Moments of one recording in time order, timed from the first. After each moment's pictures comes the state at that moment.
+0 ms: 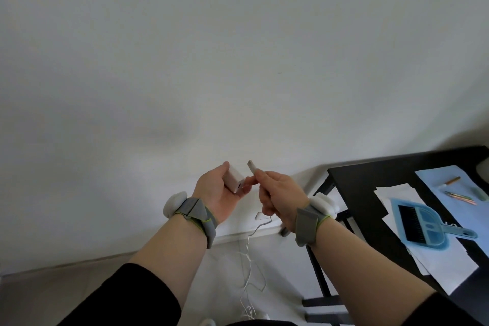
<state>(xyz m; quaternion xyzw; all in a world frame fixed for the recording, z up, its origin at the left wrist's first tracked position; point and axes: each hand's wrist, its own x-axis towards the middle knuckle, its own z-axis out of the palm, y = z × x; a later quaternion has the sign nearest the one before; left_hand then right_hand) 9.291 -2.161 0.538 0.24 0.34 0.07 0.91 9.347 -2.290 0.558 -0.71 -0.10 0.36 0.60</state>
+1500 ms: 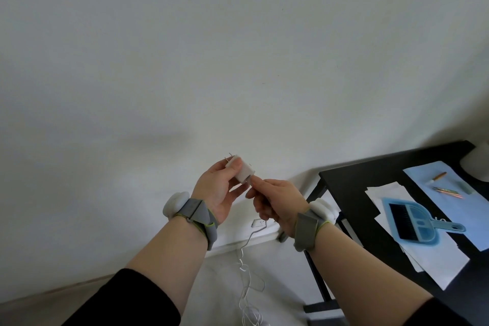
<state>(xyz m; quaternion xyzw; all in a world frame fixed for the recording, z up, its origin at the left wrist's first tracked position) 9.307 -2.167 0.557 0.38 0.28 0.09 0.88 9.357 -2.299 0.564 -0.69 -0.07 0.36 0.62</state>
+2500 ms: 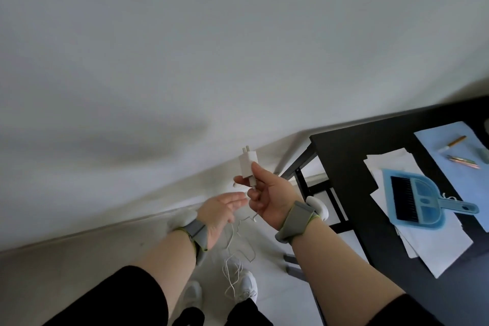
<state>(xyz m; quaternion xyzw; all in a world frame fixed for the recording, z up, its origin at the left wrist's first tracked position) 9.358 -2.239 0.388 0.55 0.37 -0.14 0.73 9.450 -2.342 0.423 -0.50 0.18 0.48 0.70</state>
